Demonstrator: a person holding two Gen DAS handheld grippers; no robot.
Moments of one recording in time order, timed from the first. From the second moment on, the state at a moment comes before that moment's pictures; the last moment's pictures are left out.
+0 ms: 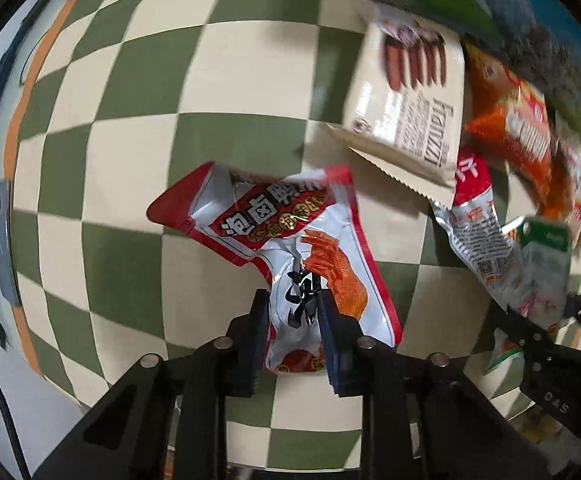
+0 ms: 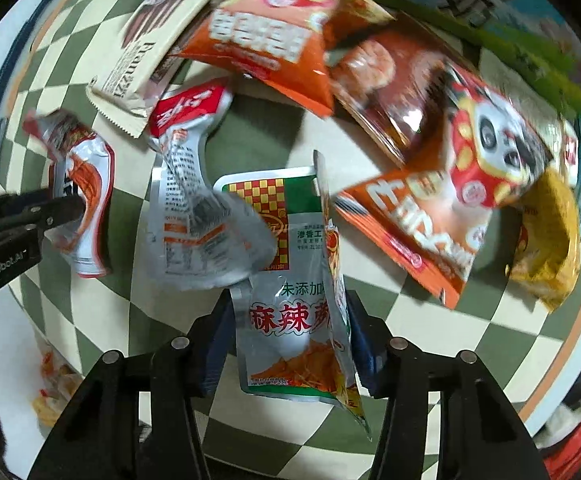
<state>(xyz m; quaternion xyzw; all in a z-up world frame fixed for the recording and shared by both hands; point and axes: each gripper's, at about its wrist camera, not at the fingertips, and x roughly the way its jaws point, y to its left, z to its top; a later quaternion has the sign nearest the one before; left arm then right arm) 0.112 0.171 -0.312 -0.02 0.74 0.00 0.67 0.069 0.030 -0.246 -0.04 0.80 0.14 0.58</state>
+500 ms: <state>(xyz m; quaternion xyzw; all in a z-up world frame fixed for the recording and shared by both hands) 0.120 0.264 -0.348 -0.24 0.78 0.04 0.58 0.074 -0.029 -0.246 0.02 0.81 0.13 0.58</state>
